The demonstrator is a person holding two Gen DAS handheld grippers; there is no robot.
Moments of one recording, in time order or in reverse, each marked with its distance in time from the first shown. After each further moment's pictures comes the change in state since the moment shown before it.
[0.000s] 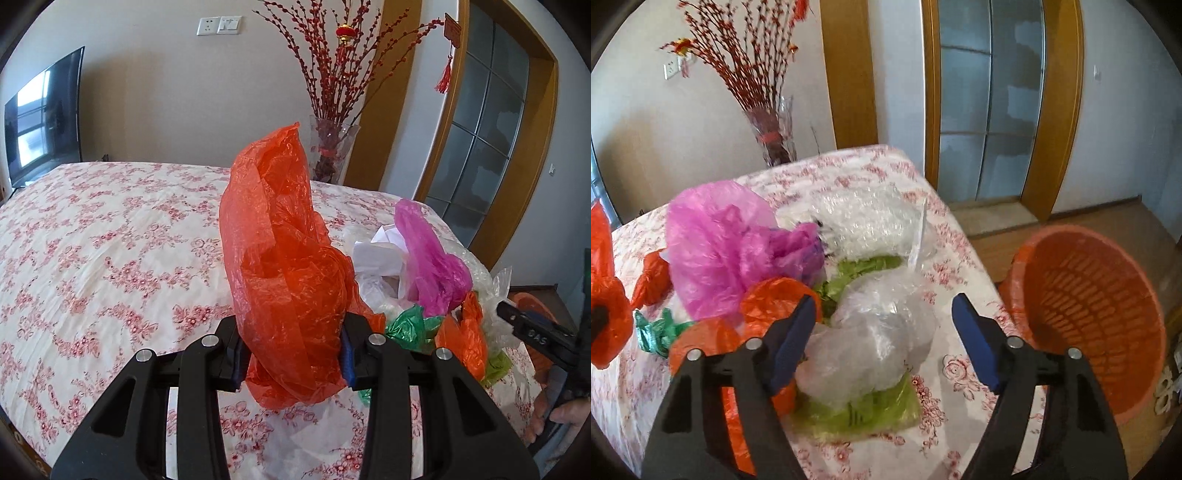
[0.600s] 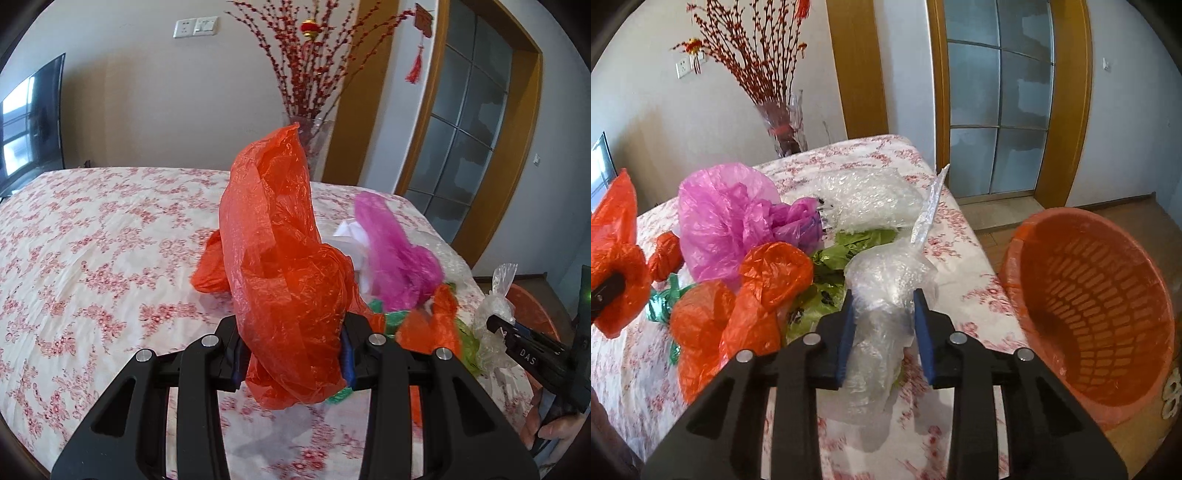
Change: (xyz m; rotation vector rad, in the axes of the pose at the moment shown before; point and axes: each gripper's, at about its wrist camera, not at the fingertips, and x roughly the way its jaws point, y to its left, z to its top) left arm -0.003 -0.029 -0.003 0.044 0.008 -0.063; right arm -0.019 -0.020 -0.024 -0.010 -0.010 0.063
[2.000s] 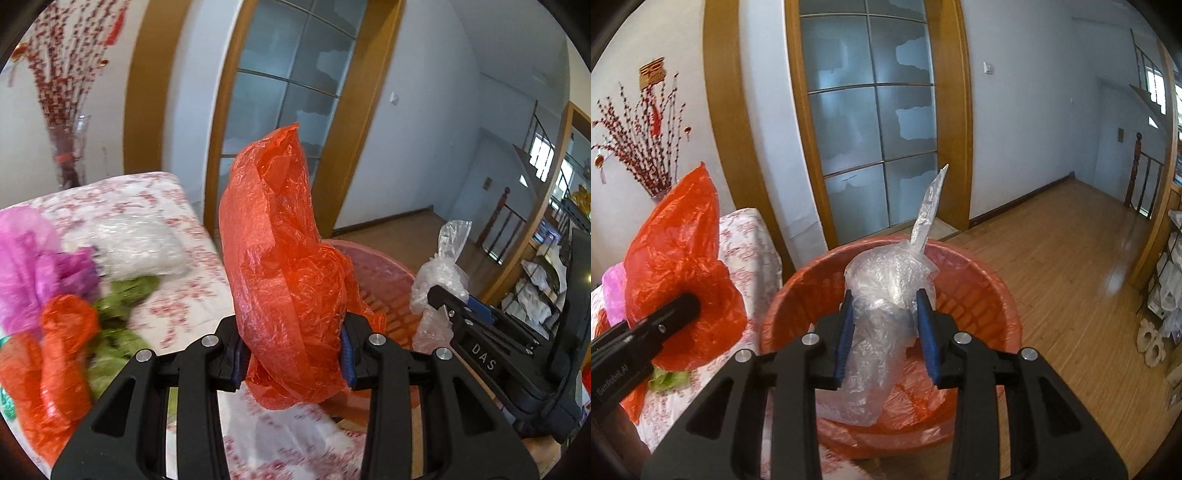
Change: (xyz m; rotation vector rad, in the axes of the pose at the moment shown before) left arm 0.033 -0.276 -0.029 0.263 0.094 -0.503; right arm -0.079 -0.197 -0.017 0.231 -0.186 -0.285
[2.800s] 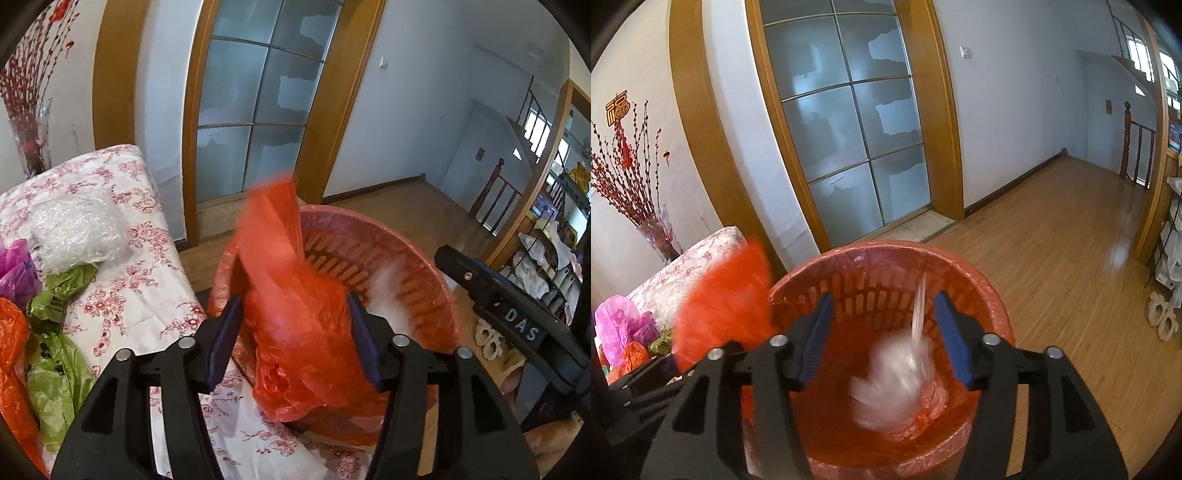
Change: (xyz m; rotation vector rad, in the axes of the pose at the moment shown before) left arm 0.044 -0.011 -0.006 0.034 0.123 -0.034; right arm 0.027 -0.037 0.003 0.106 0.009 0.009
